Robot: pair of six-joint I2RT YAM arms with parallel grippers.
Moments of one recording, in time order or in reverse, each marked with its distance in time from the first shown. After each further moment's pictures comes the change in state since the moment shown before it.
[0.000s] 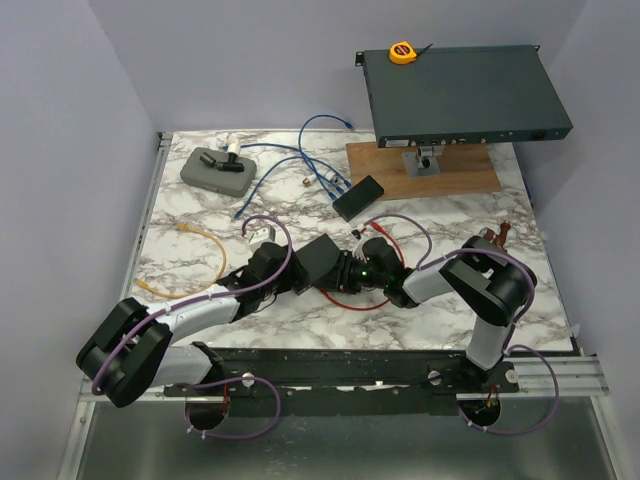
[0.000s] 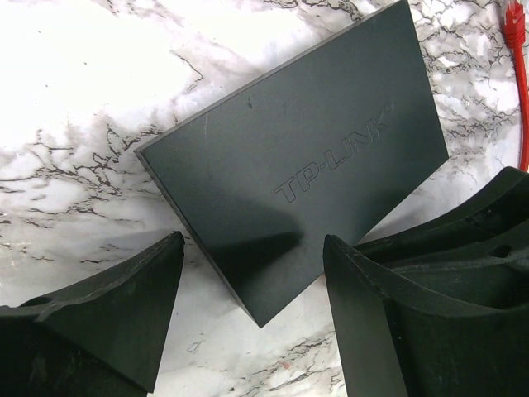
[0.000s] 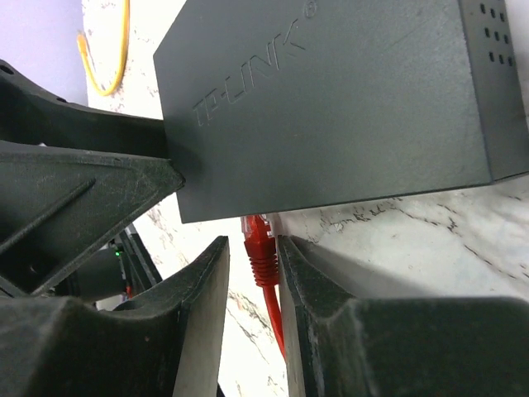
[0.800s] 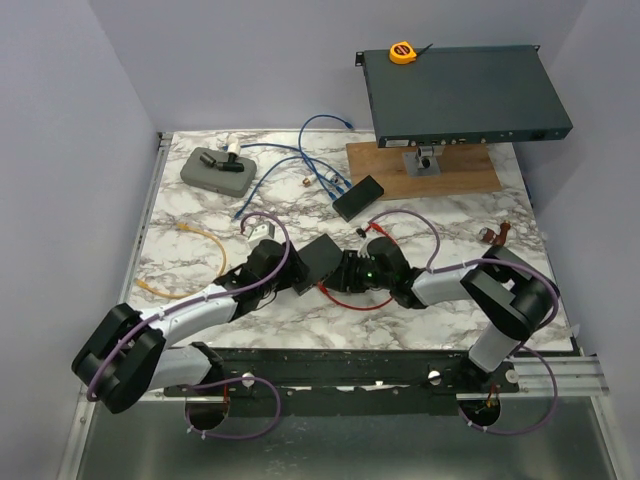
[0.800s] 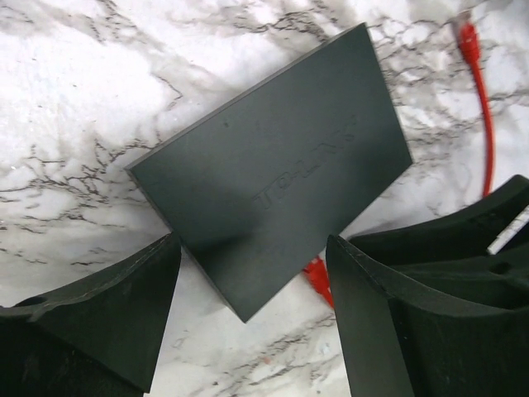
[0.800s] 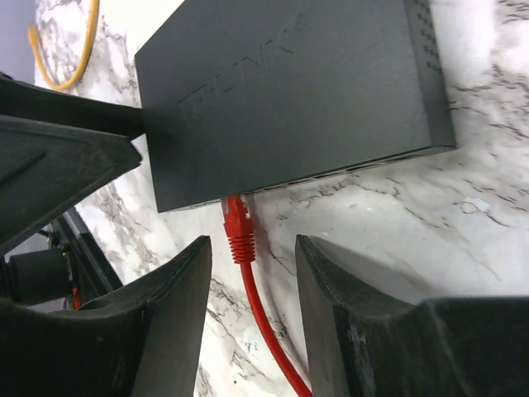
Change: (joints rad) left arm -0.001 -0.051 0.024 -0.030 -0.001 -0.003; right arm 0.001 -0.138 -0.029 -0.149 0.110 -0.151
